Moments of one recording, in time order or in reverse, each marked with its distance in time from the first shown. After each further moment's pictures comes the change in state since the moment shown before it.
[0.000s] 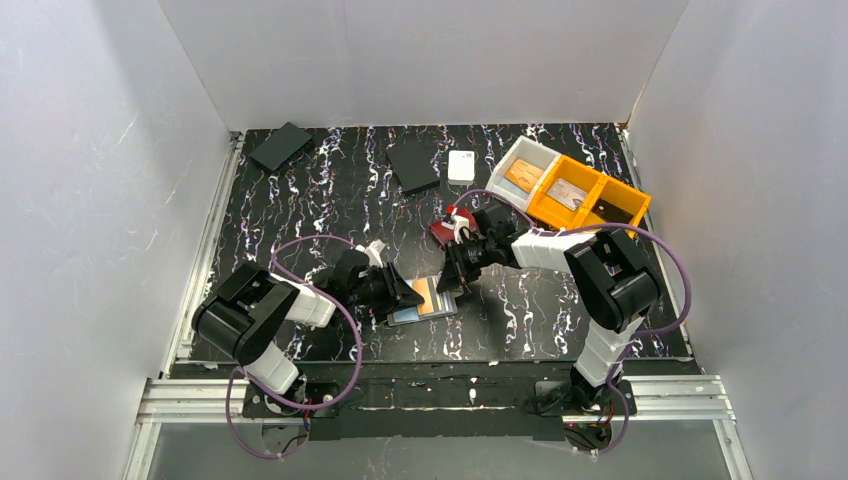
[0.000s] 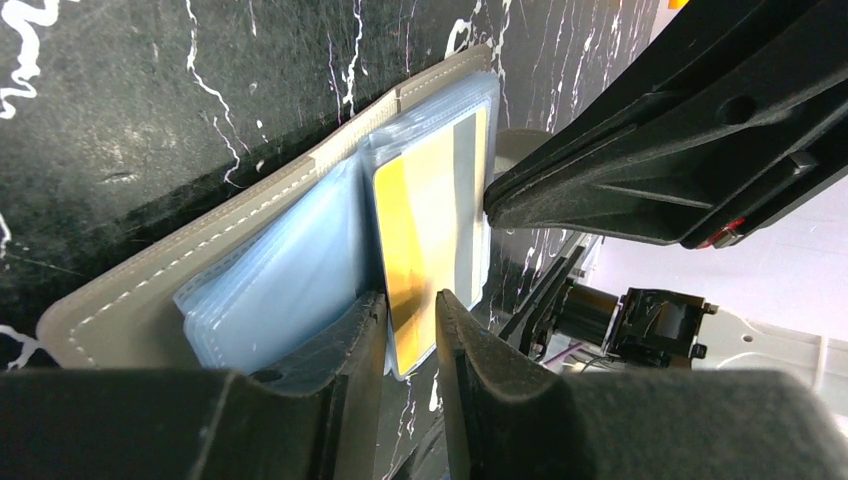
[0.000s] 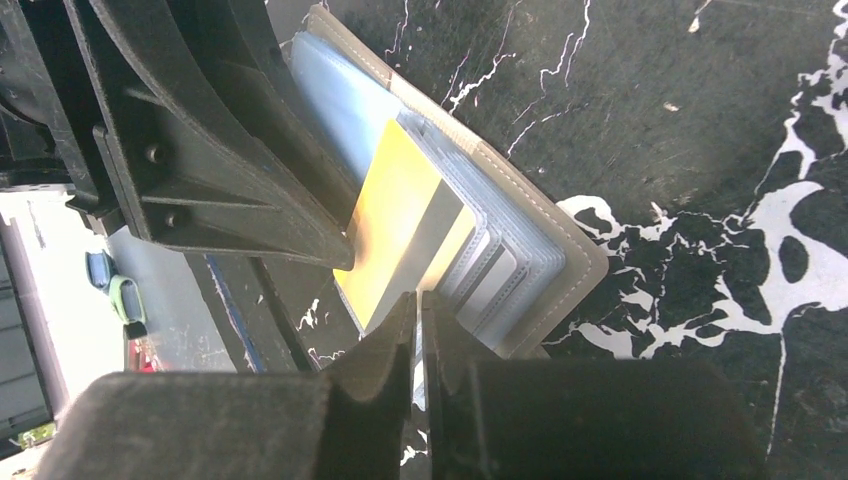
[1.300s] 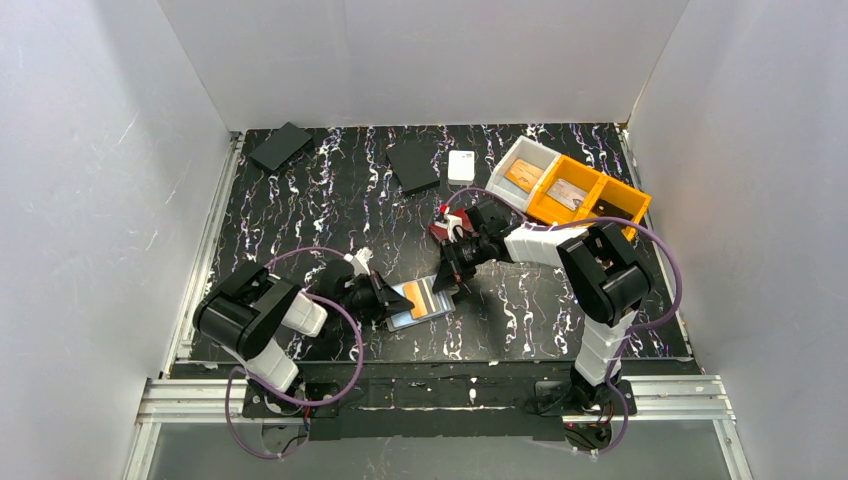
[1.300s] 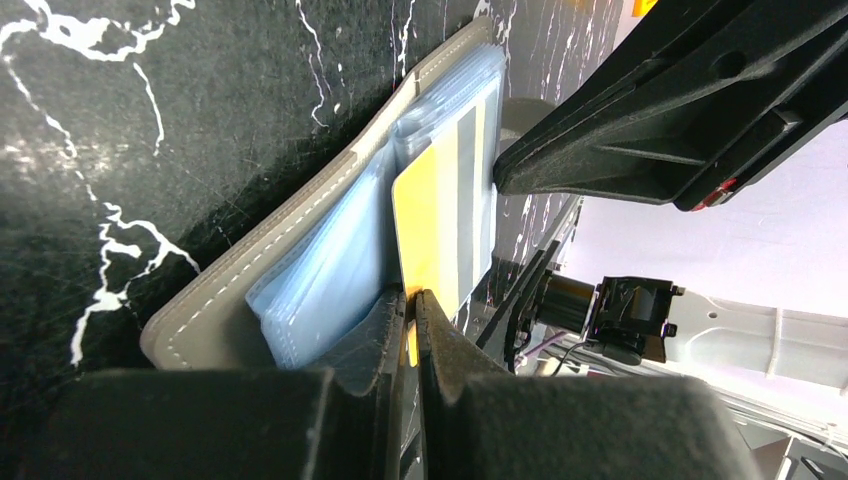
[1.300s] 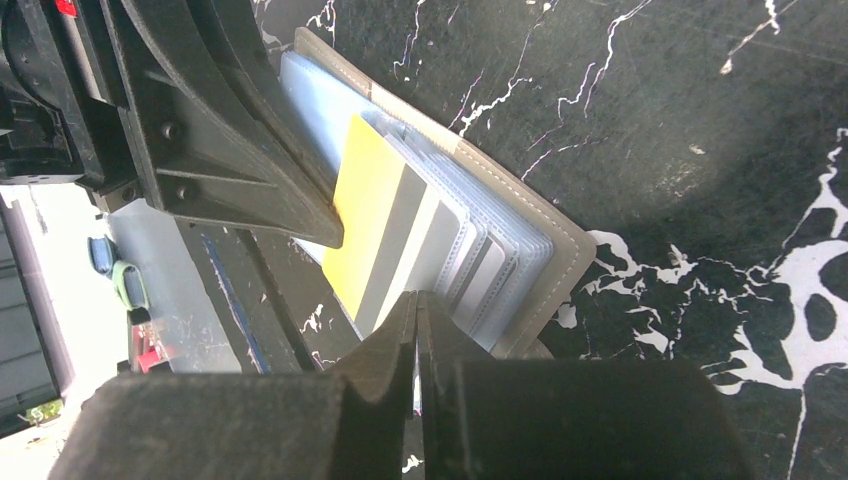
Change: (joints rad) left arm 0.075 0.027 -0.134 0.209 0.058 -0.043; right arm 0.009 0.058 0.076 -0.076 -0.004 -0.039
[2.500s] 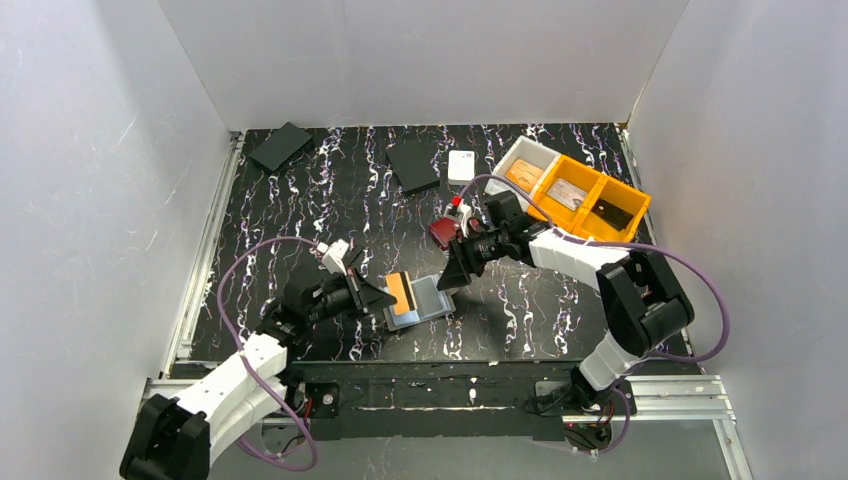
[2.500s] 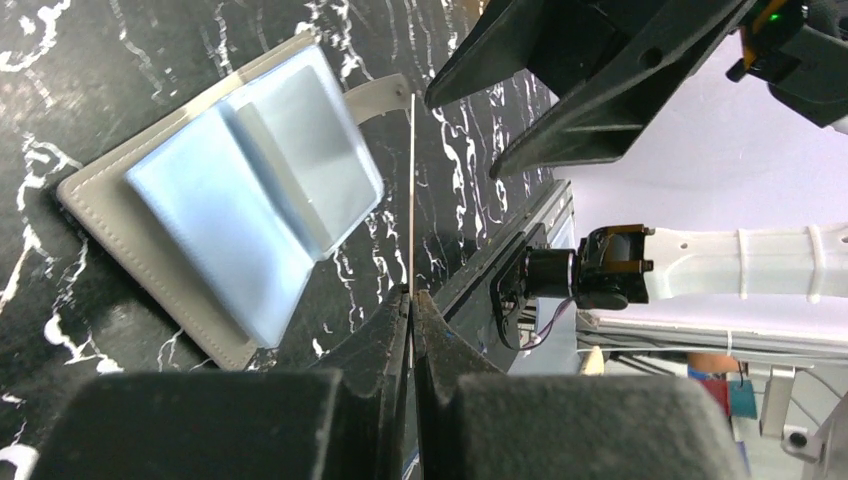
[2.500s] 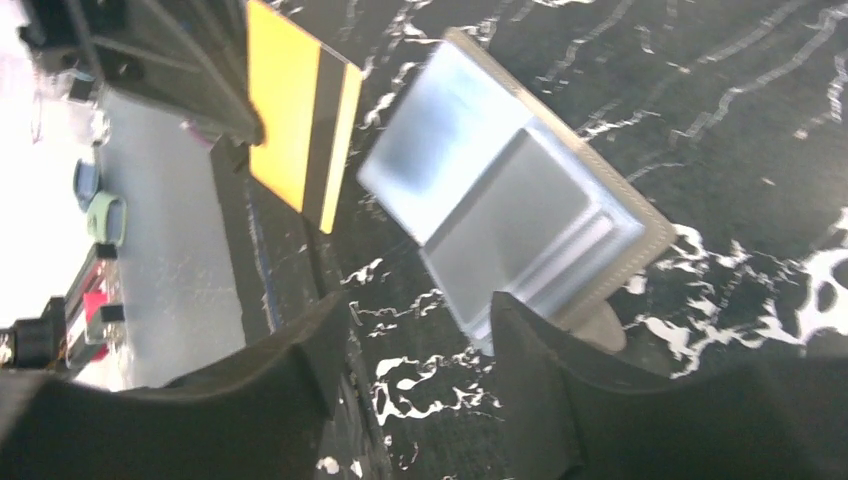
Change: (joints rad) left arm 0.048 -0.808 -0.038 -0.589 -0.019 0.167; right arm -0.038 -0.229 -0.074 -0.018 -0.138 -0.182
